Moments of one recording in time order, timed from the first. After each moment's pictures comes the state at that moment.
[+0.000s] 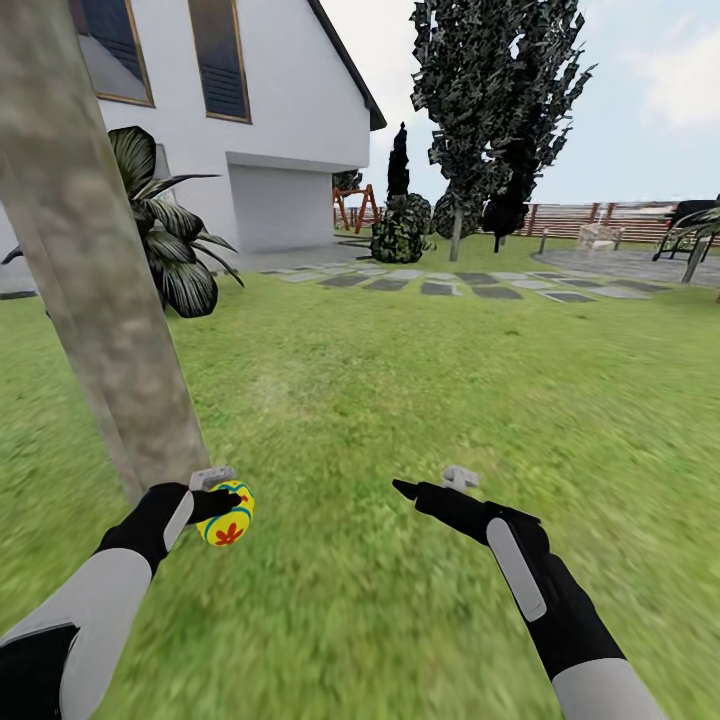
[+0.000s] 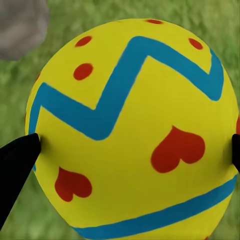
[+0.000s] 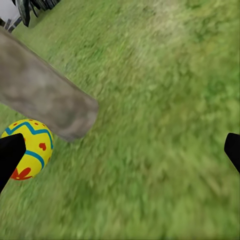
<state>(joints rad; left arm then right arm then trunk) -0.87 0.11 0.22 -0.48 -0.01 0.57 -0.07 -0.51 0.00 0.08 -1.20 -0.54 0.66 0.20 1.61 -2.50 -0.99</state>
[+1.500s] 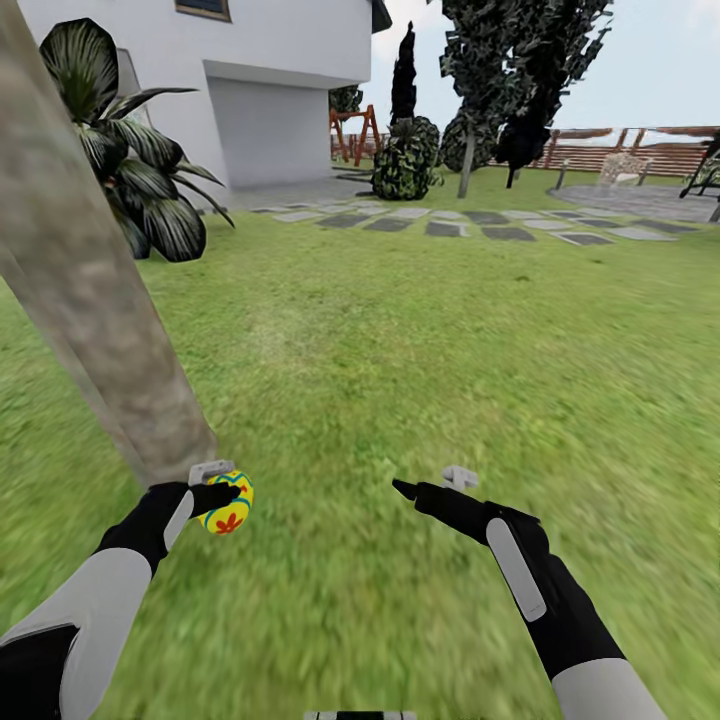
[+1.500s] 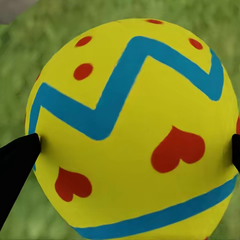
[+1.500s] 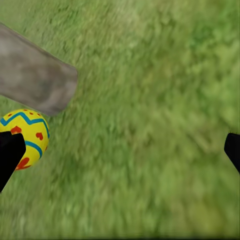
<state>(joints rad) -0.87 0.11 0.21 -0.49 -0.01 0.49 -0.07 -0.51 0.00 0.08 -1.20 -0.54 0.66 0.20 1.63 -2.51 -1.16</state>
